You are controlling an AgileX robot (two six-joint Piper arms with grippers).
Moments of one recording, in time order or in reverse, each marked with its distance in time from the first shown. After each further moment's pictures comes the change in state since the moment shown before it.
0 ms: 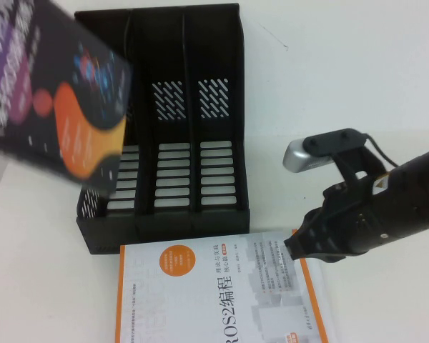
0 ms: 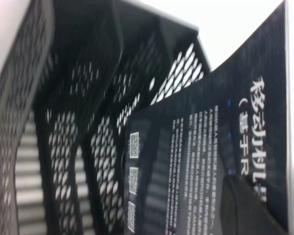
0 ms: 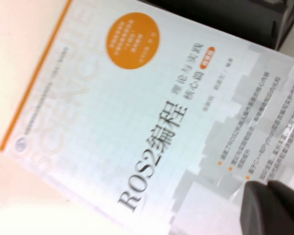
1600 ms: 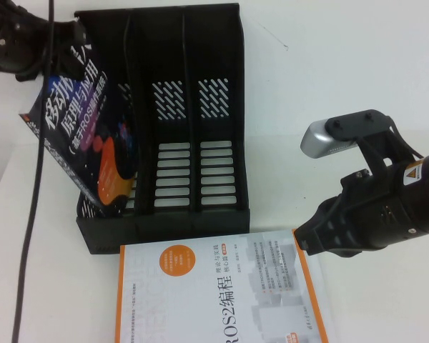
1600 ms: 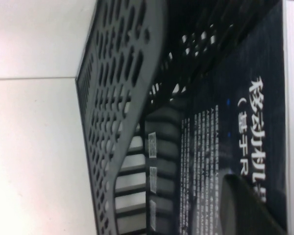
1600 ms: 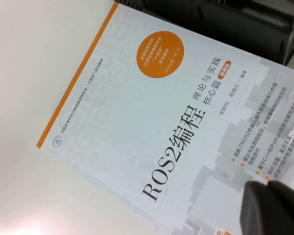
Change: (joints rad) right arm 0.000 -0.116 0.002 0.009 0.054 0.002; left arm -0.363 0.498 -0.297 0.544 -0.170 -0.202
